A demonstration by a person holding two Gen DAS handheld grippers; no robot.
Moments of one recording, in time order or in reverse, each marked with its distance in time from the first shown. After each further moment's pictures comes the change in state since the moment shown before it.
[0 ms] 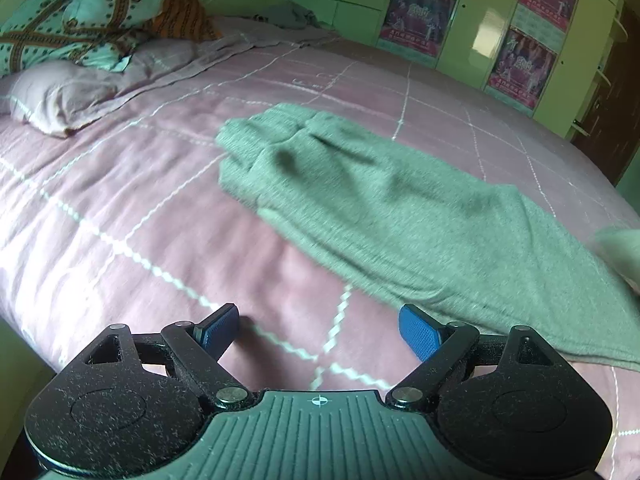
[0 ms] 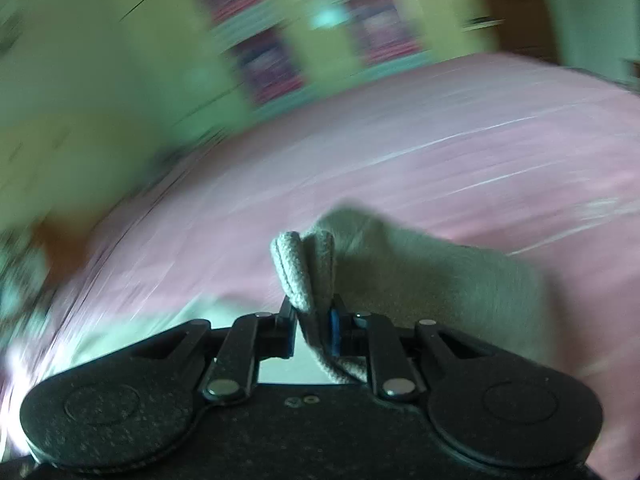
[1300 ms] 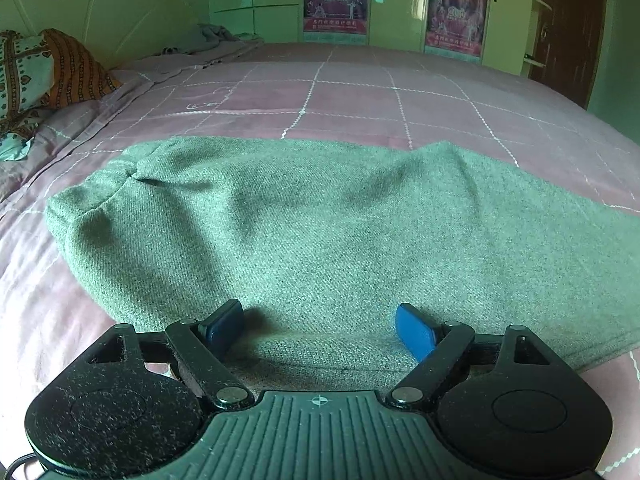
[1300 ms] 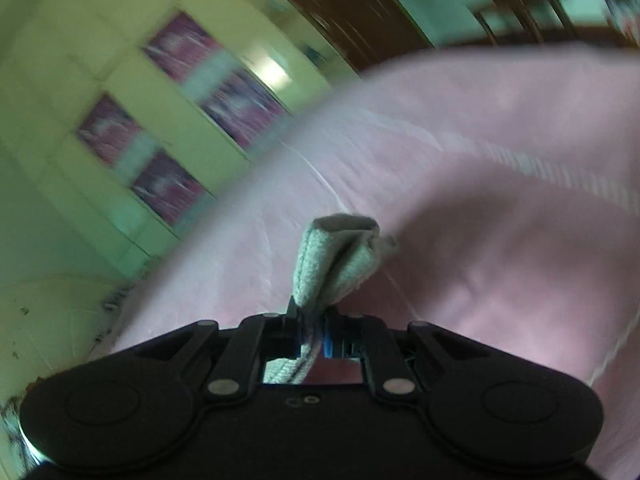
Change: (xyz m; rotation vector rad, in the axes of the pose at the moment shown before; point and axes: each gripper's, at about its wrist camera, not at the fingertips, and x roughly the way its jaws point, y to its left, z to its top) left arm 0.058 -0.119 0.010 0.286 -0.021 -0.004; right arm -0.199 -0.262 -0.037 0.435 -0.315 -0.129
